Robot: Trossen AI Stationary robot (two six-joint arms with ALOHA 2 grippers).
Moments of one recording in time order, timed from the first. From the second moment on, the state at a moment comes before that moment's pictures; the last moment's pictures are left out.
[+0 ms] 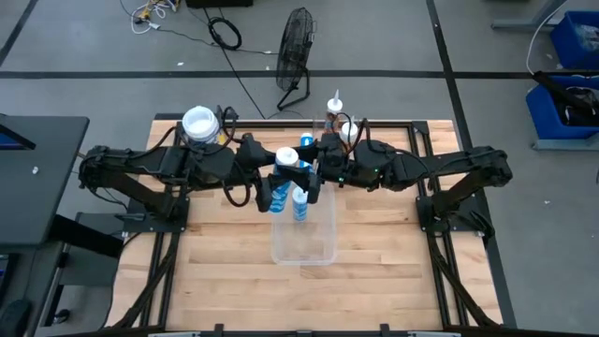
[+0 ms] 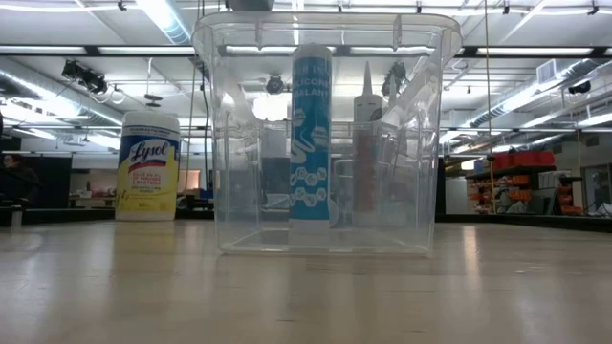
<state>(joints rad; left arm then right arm) -0.19 1.35 1.55 -0.48 -0.45 -0.28 0.11 1.54 1.48 0.11 0.31 0.39</state>
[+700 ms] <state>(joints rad) -0.19 1.35 1.55 -0.45 -0.50 -0.29 0.10 1.52 1.48 0.16 0.26 0.38</state>
